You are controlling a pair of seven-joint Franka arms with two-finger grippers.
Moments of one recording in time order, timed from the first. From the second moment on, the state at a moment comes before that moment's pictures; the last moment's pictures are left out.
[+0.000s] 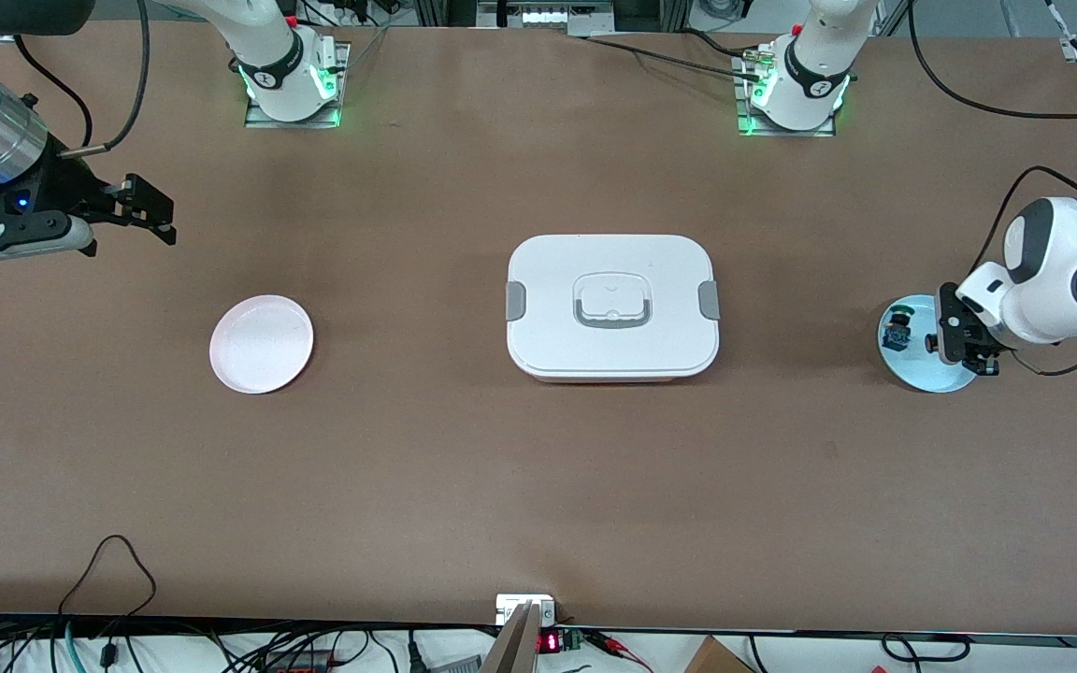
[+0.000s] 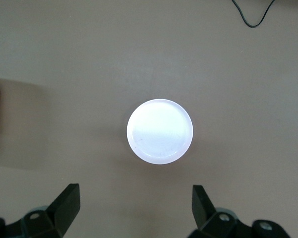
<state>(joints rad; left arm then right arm) 0.78 0.51 -0.49 -2.01 0.58 2.32 1.51 0.53 -0.03 -0.41 -1.73 -0.01 1.75 -0.05</state>
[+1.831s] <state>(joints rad) 0.80 0.44 -0.99 -1.47 0.41 1.29 0.70 0.00 -0.05 0.02 -1.75 -0.01 1.69 -0.07</state>
